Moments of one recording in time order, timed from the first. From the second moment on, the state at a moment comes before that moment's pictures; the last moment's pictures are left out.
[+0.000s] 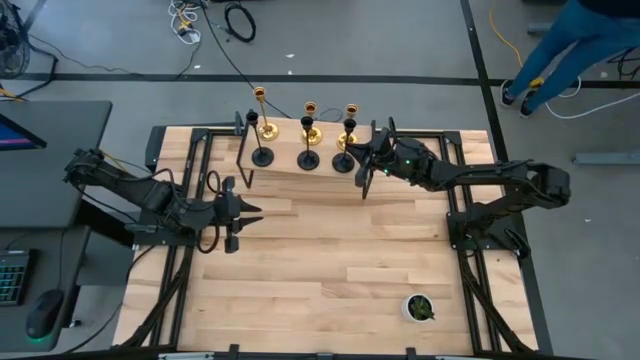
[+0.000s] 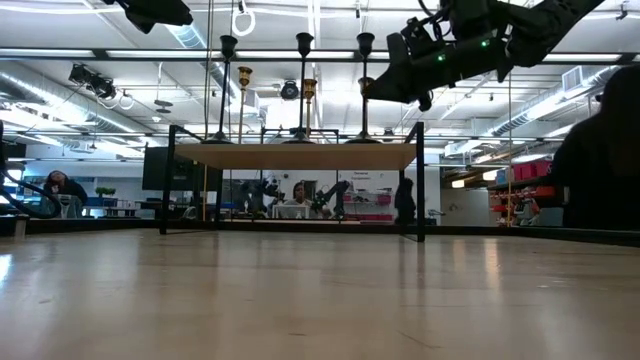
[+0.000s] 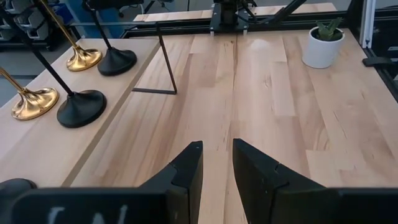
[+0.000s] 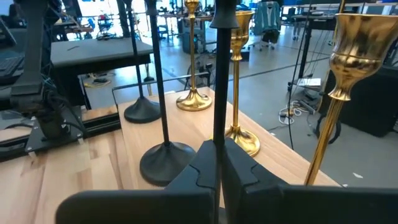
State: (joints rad) left arm -0.41 0.84 0.81 -0.49 -0.56 -0.20; right arm -0.33 1.34 0.71 0.50 0.14 0.05
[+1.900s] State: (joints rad) left arm -0.41 0.84 0.81 -0.51 -0.56 -0.20; right arm -0.32 1.29 0.74 0.35 0.15 0.00
